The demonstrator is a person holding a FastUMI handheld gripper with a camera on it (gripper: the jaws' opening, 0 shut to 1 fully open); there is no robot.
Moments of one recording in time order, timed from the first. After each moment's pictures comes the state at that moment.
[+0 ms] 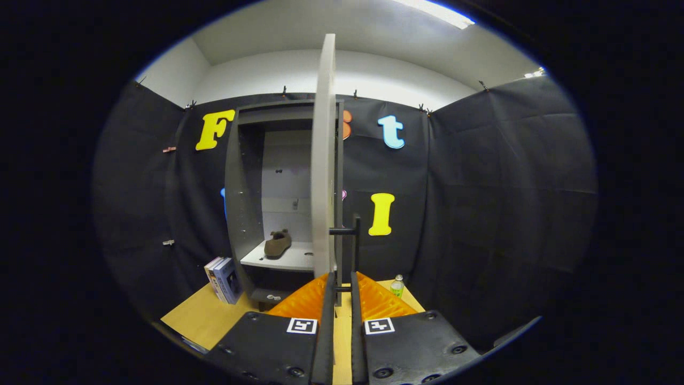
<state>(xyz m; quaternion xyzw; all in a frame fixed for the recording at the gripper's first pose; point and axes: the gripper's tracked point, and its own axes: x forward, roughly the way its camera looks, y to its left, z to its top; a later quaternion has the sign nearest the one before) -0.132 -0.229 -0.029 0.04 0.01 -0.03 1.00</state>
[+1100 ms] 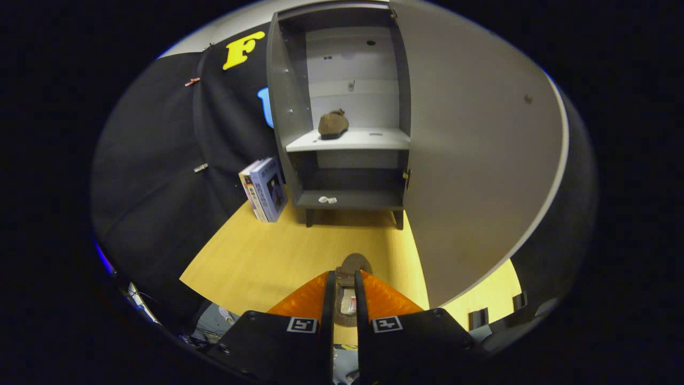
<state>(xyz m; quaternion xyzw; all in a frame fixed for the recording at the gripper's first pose) -0.094 -0.070 -0.307 0.05 0.31 0.08 0.95</state>
